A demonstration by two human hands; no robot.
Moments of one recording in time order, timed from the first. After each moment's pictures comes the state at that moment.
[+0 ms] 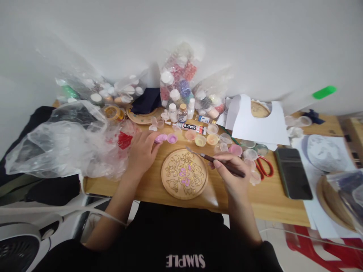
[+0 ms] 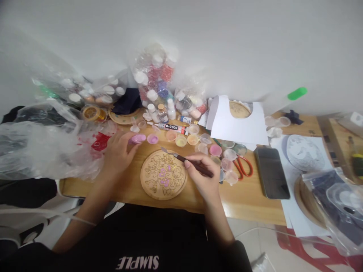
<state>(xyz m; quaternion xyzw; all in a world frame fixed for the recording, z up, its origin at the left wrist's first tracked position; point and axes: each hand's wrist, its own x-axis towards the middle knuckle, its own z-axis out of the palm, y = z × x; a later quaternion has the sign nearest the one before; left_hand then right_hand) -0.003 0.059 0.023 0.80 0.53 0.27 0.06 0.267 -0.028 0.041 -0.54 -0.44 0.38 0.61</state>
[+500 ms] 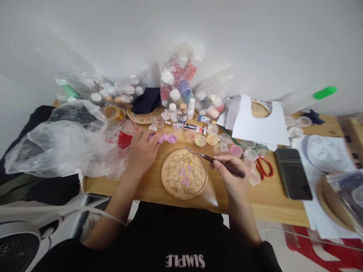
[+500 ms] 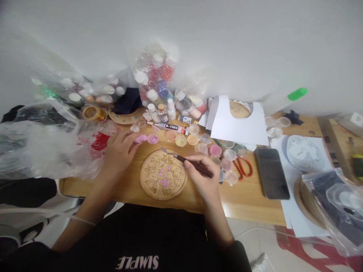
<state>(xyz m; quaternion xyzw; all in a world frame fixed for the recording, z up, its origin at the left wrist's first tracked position) 0.005 0.058 0.037 0.82 0.55 0.16 0.00 0.267 -0.028 0.042 -0.54 -0.44 0.38 0.61</state>
